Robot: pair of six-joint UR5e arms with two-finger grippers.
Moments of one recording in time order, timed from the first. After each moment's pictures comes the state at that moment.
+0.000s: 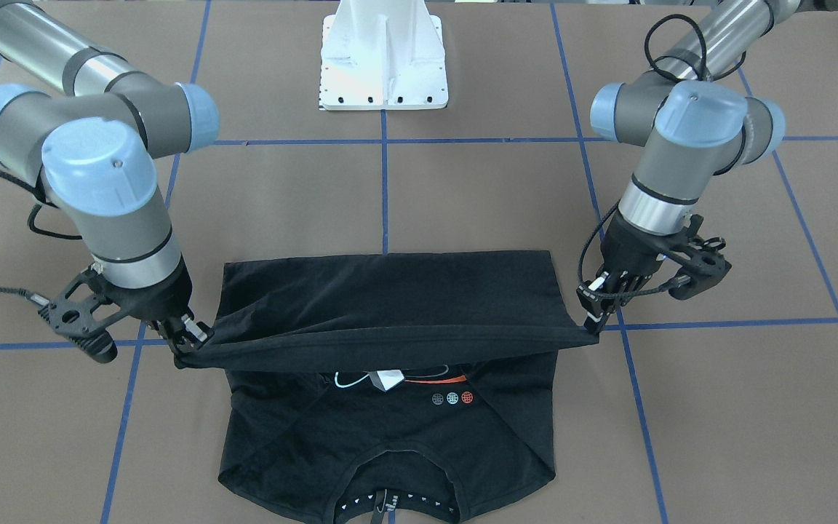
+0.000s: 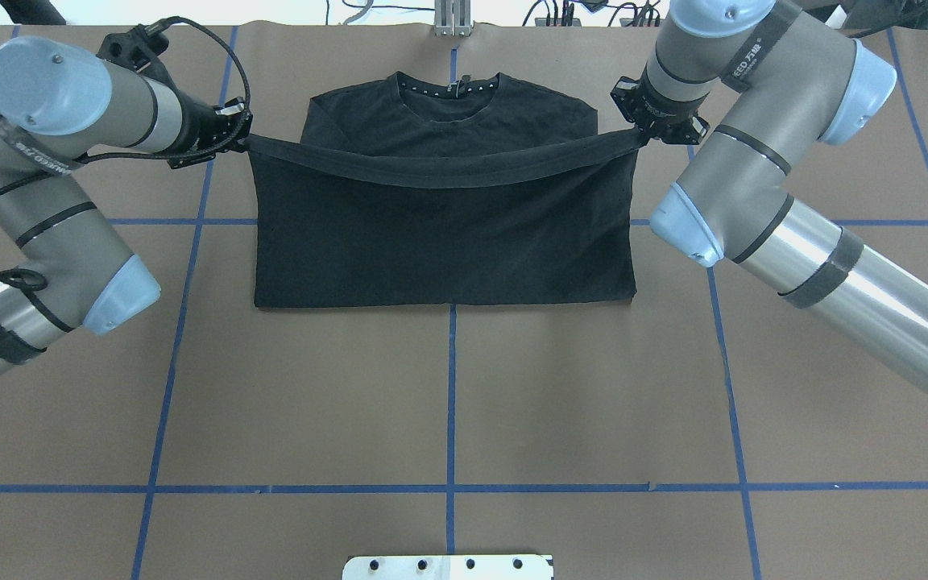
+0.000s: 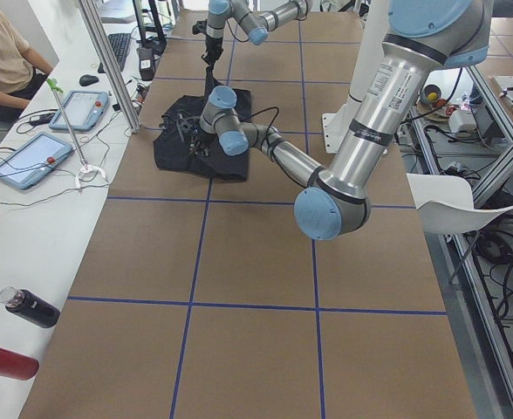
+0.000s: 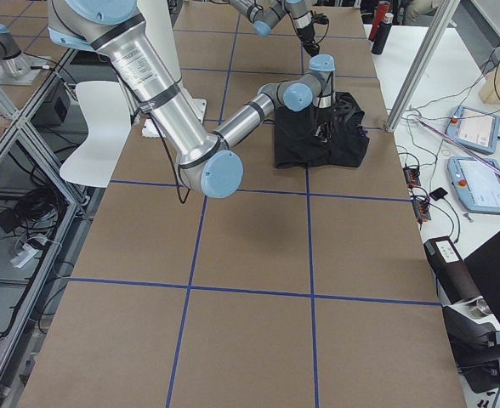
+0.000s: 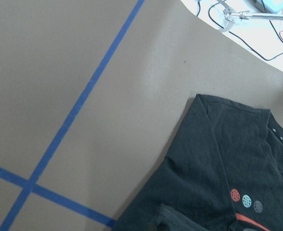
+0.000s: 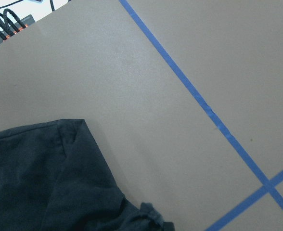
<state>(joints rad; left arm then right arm) -0.86 -2.06 -1.56 -2.10 -1.82 -1.55 0.89 -0.89 1.49 -1.52 1.88 1.50</state>
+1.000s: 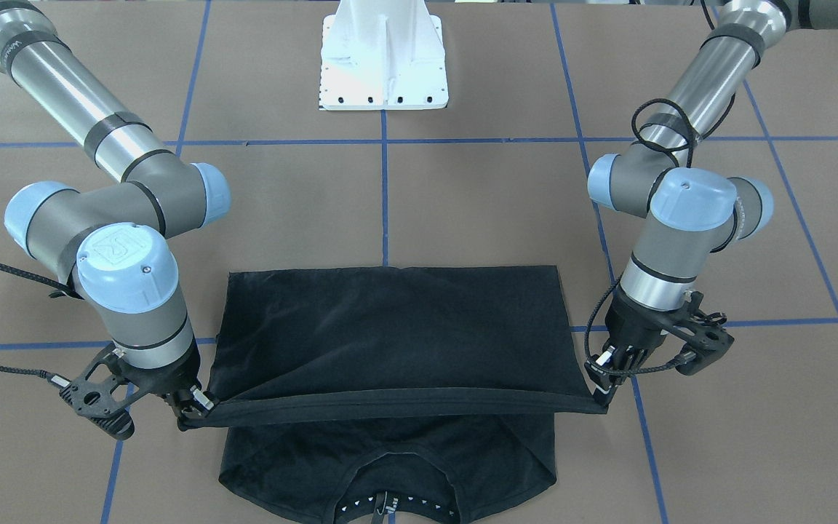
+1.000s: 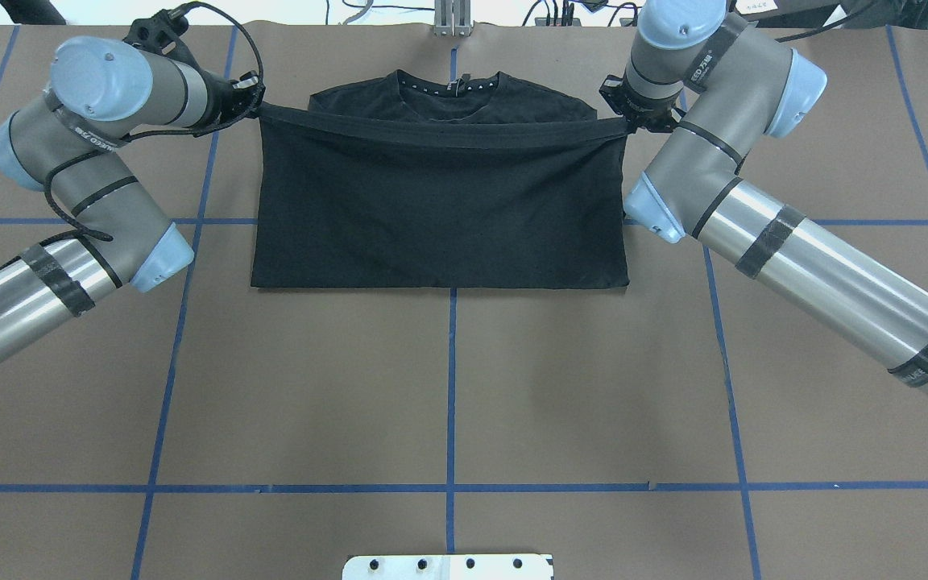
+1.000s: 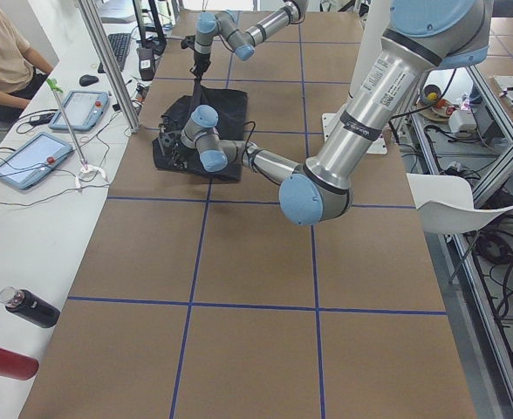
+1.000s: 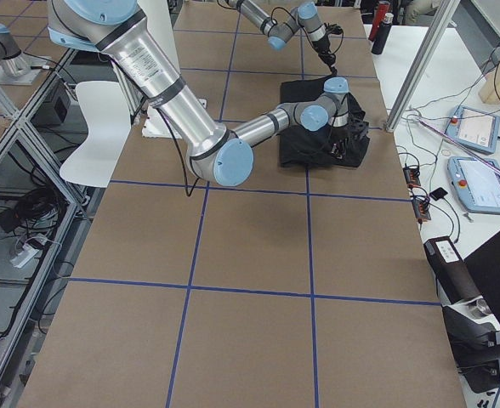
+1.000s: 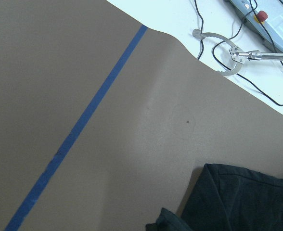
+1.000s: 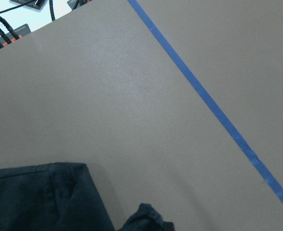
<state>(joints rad) -0.88 -2.18 -1.25 -2.34 -1.74 -1.55 0.88 -0.80 1.20 -1.34 1.82 1.47</state>
